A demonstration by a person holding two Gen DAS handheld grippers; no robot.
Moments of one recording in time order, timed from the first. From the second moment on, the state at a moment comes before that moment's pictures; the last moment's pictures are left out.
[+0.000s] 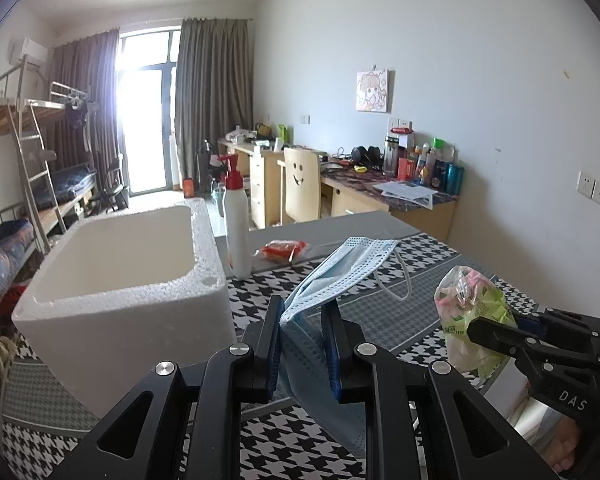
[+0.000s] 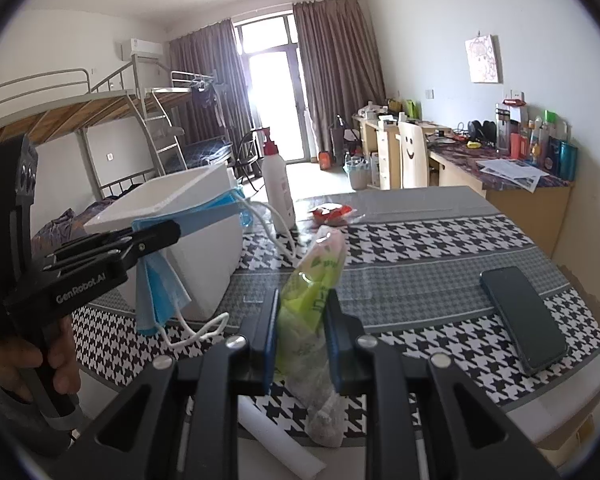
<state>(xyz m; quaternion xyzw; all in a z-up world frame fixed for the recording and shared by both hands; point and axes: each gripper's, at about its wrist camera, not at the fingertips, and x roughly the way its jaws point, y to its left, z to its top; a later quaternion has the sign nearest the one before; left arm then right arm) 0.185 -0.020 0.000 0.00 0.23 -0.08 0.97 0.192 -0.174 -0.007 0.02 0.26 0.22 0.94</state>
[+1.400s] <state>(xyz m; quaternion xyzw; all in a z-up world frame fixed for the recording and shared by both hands) 0.204 -0.008 0.046 0.00 0.17 -0.06 0.98 0.221 -0.151 0.041 0.02 0.20 0.26 0.95</state>
